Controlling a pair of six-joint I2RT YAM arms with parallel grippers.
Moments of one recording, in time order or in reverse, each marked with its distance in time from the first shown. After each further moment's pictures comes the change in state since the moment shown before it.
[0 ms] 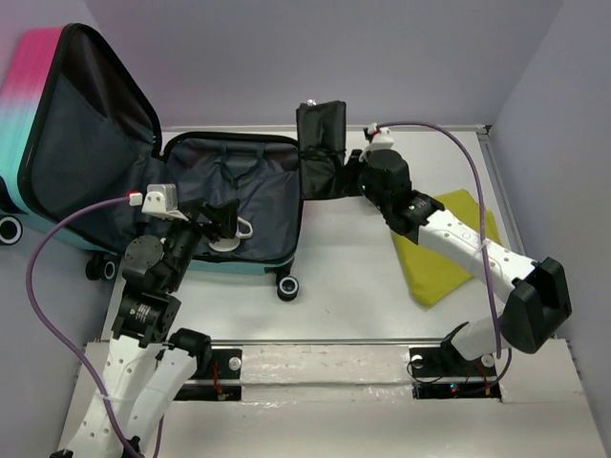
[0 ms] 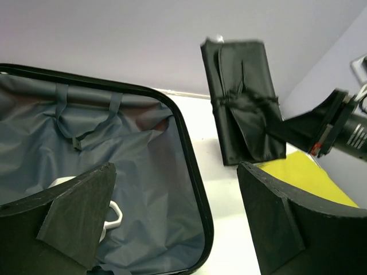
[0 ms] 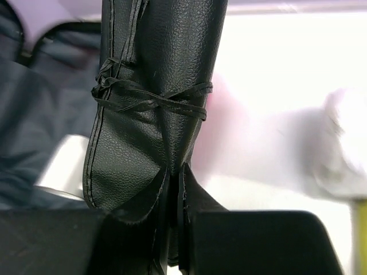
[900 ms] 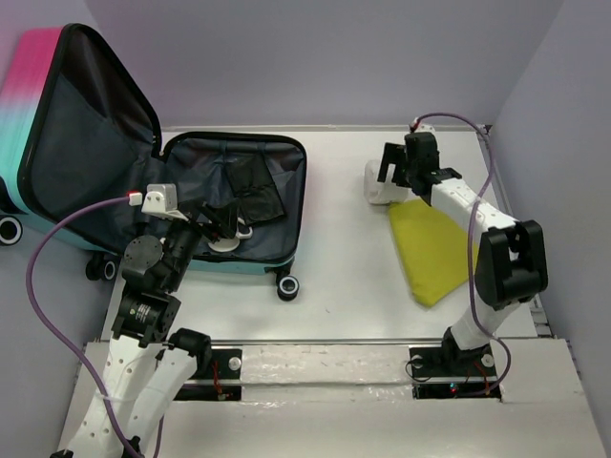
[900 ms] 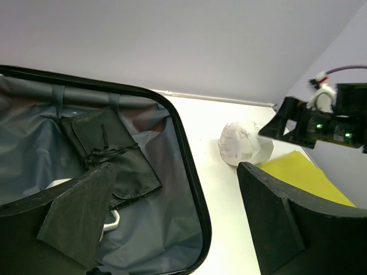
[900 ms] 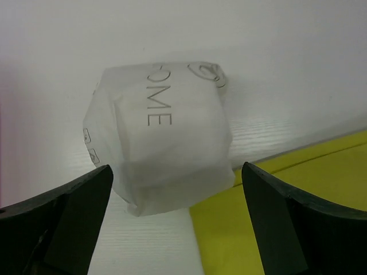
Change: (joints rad) left arm 0.007 0.000 0.000 0.006 0.013 -0.004; right arm -0.389 0.219 0.123 -0.164 -0.004 -0.094
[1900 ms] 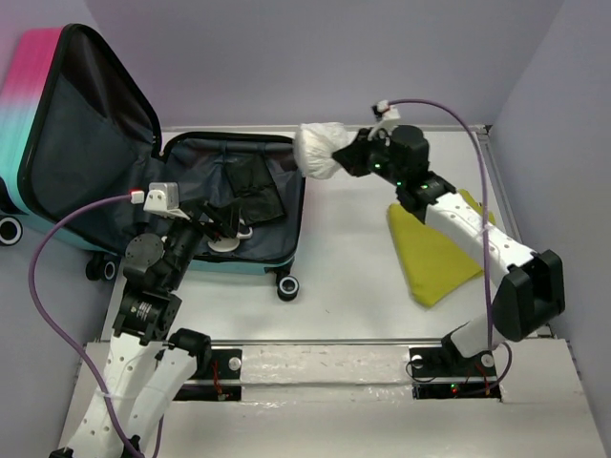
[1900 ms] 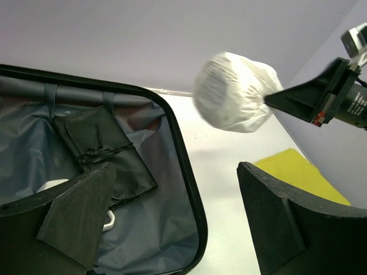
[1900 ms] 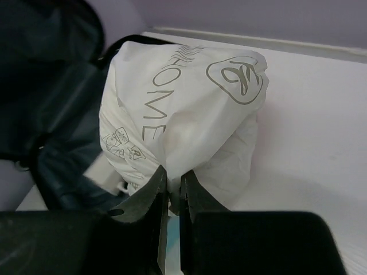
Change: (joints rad) left arm 0.000 0.018 0.000 0.011 0.021 -0.008; right arm 0.150 -0.181 -0.025 0.235 -0.447 0.047
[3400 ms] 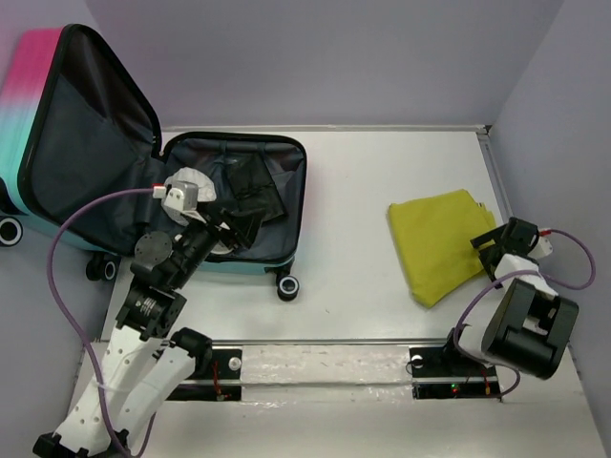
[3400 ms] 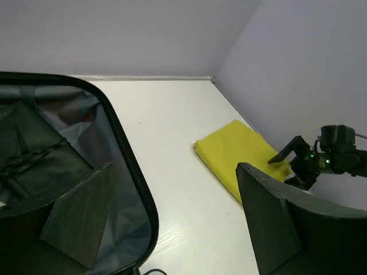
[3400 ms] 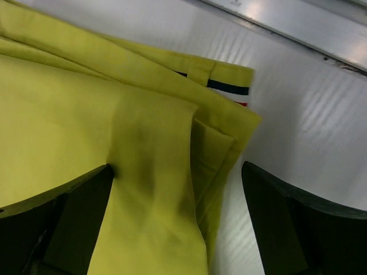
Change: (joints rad) left arm -0.126 0.007 0.000 0.045 0.115 -0.042; right arm -0.891 -0.267 -0.721 -0.195 0.409 0.316
